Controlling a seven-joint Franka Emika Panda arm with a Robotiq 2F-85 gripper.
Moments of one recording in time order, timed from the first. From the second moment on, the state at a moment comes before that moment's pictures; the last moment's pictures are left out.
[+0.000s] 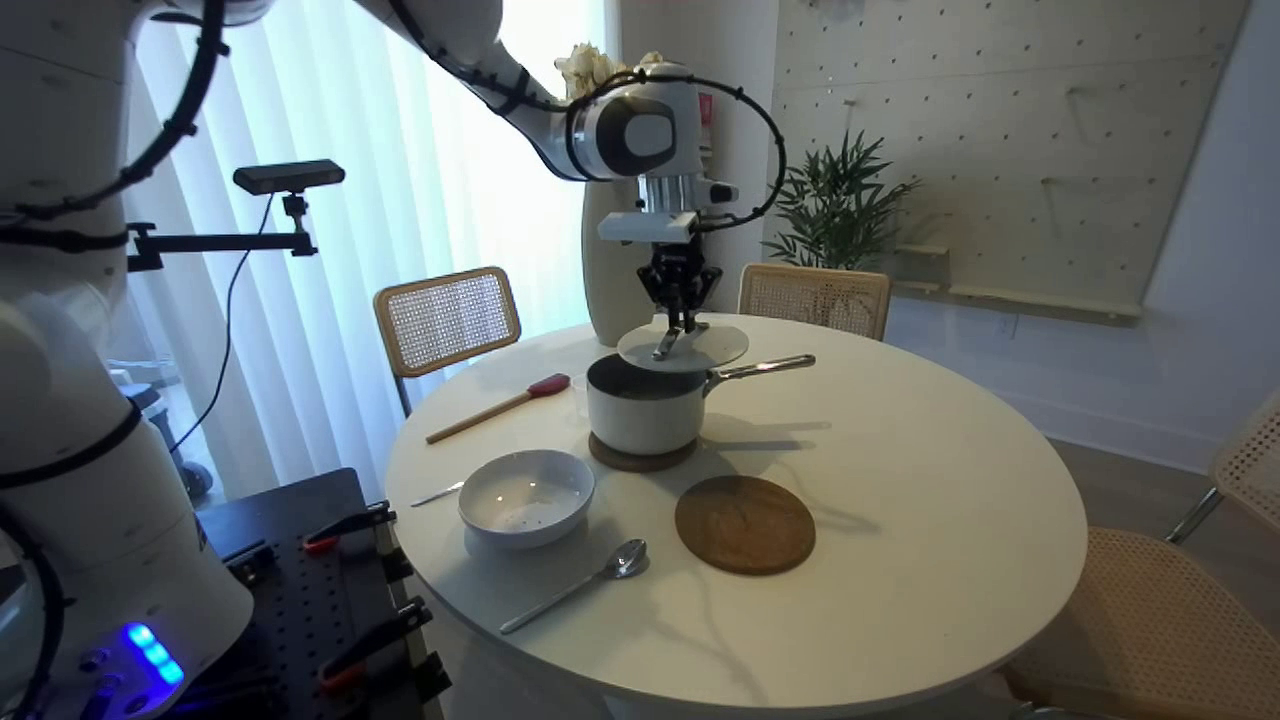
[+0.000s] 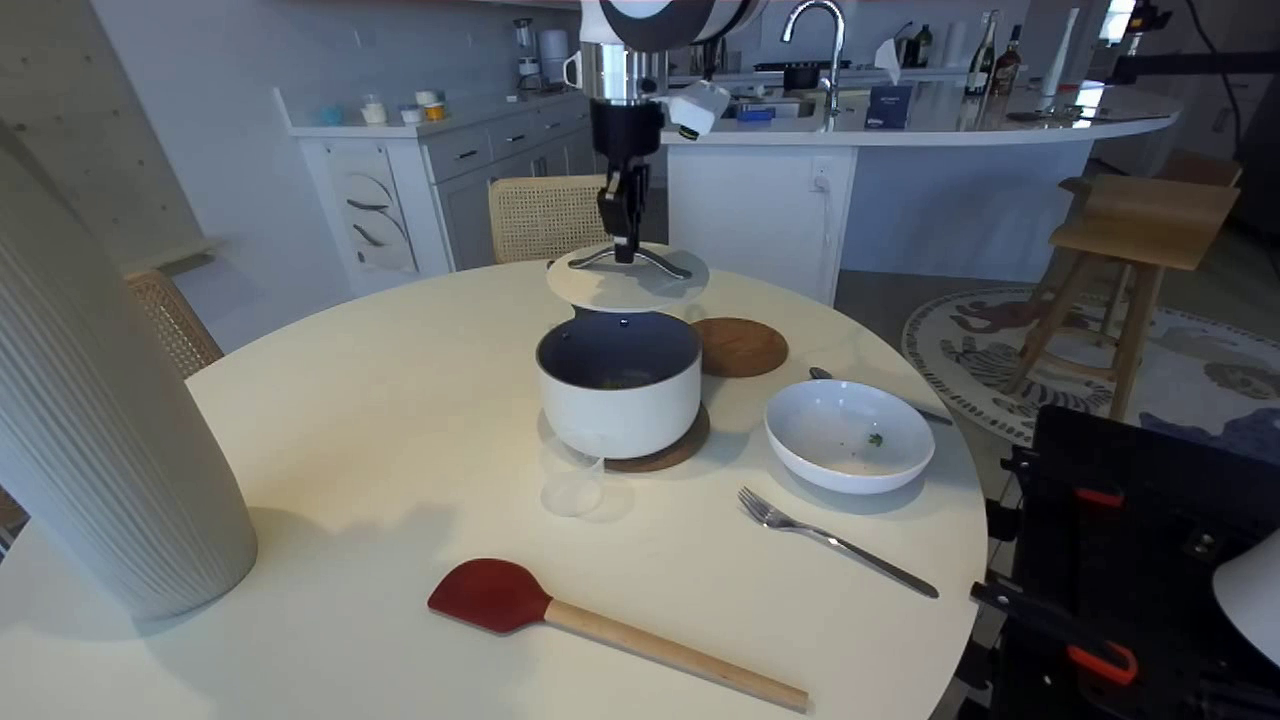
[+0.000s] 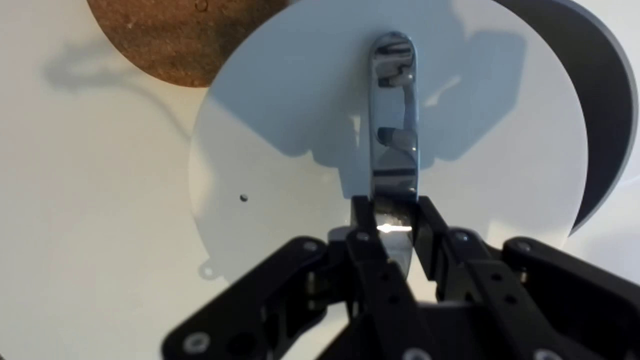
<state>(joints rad) -0.03 0.35 0.06 -1.81 -0.09 2.26 -0.31</state>
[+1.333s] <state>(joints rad) 0.01 0.36 0.10 -1.85 -0.06 2.20 -0.33</state>
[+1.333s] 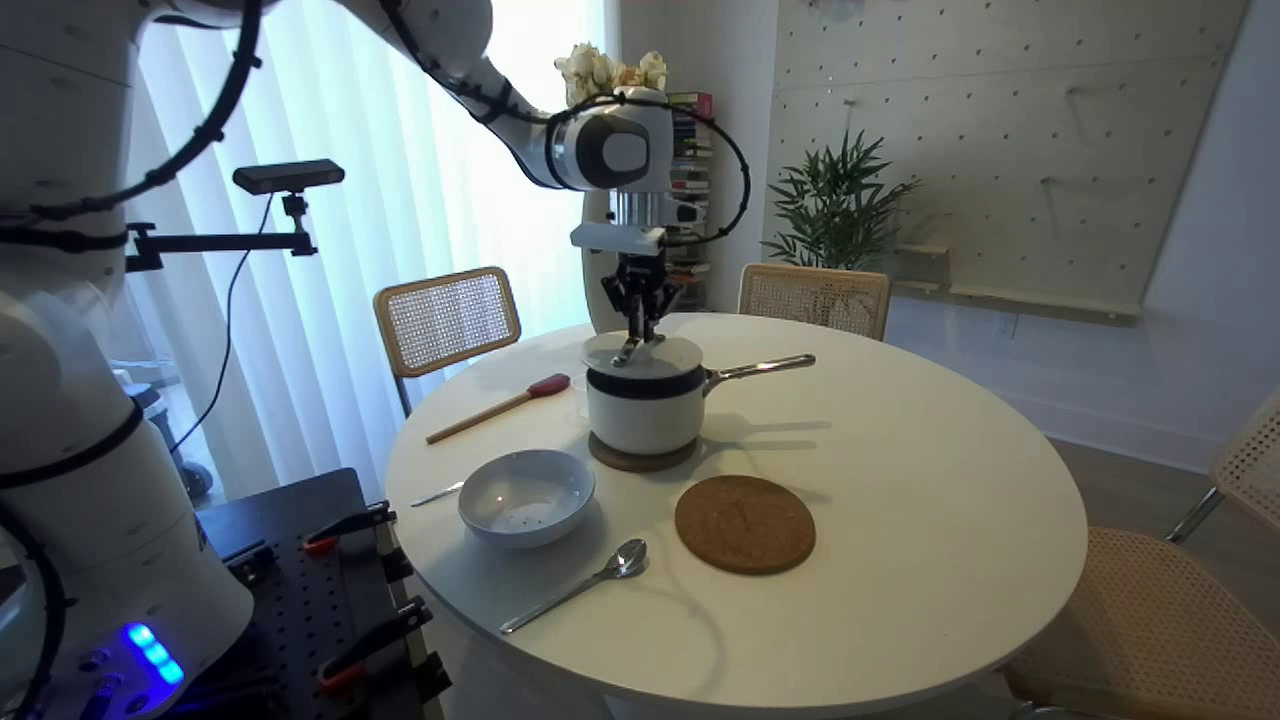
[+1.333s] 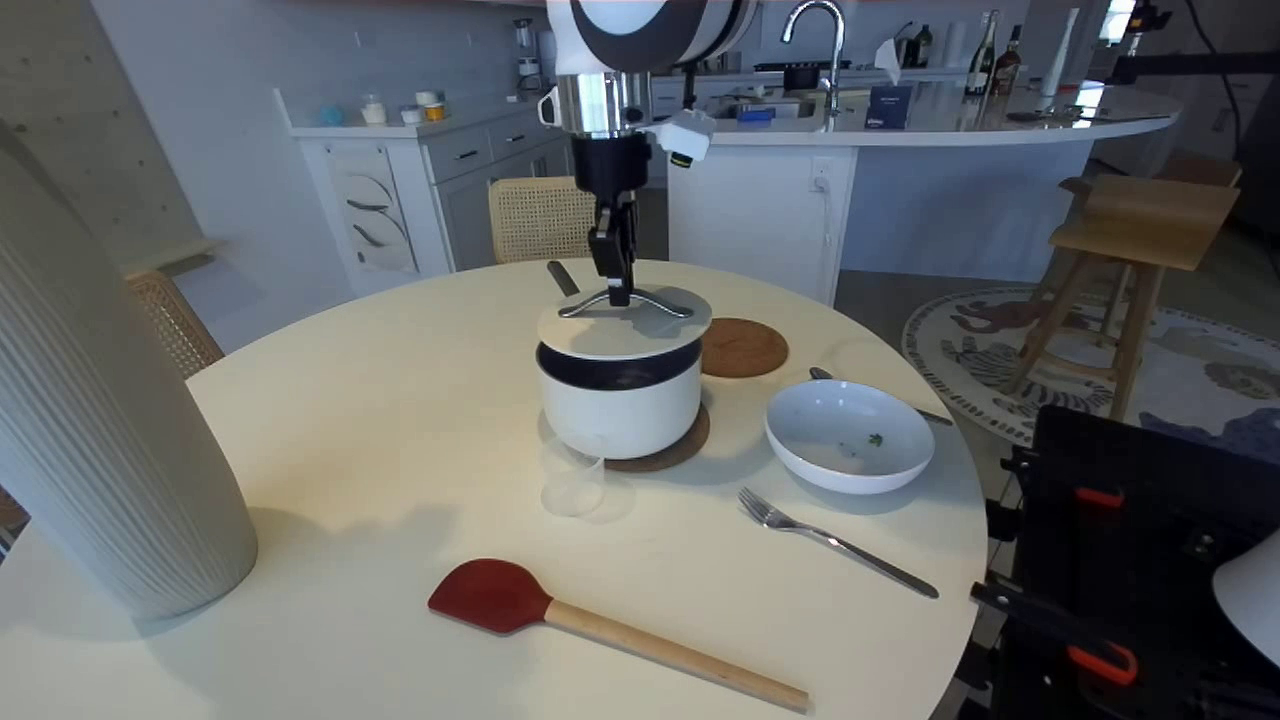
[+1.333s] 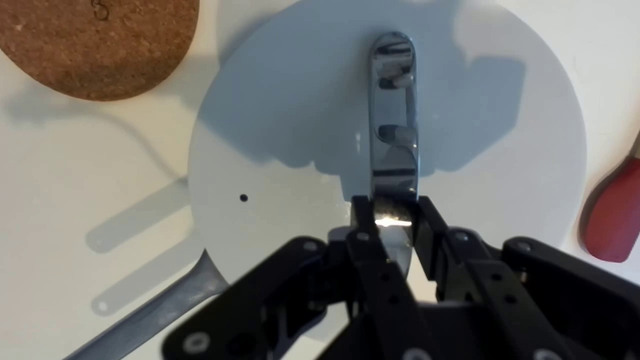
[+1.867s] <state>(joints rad) 0.01 0.37 0.10 -1.86 -0.06 2.20 -0.33</state>
